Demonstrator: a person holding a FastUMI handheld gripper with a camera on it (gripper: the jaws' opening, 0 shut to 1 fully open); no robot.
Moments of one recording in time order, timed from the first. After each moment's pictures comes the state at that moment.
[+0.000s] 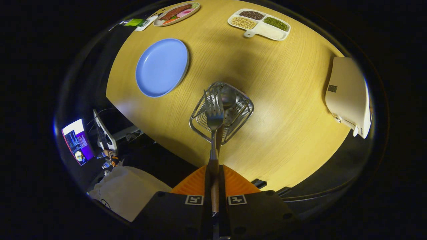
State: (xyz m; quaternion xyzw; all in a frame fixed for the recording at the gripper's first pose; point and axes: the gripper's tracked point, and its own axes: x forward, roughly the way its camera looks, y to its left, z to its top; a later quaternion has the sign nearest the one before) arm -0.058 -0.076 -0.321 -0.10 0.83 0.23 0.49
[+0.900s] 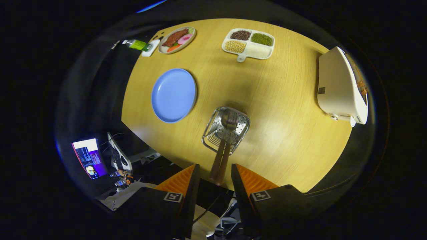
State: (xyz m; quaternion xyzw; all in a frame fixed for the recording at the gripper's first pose) arm -0.019 -0.043 -0.284 0.02 0.75 0.24 0.61
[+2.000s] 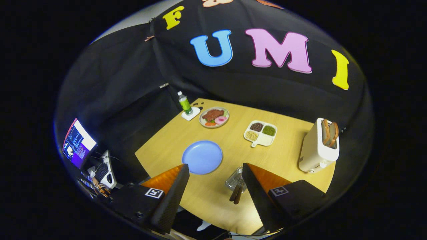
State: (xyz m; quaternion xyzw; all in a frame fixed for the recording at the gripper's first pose) arm -0.005 -0.009 -0.143 0.02 0.38 0.32 0.87
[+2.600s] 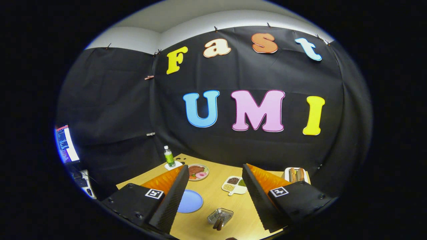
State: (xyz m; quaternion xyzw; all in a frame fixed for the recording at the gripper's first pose) arm 0.034 -0.039 -0.027 0.03 0.14 0.23 0.96
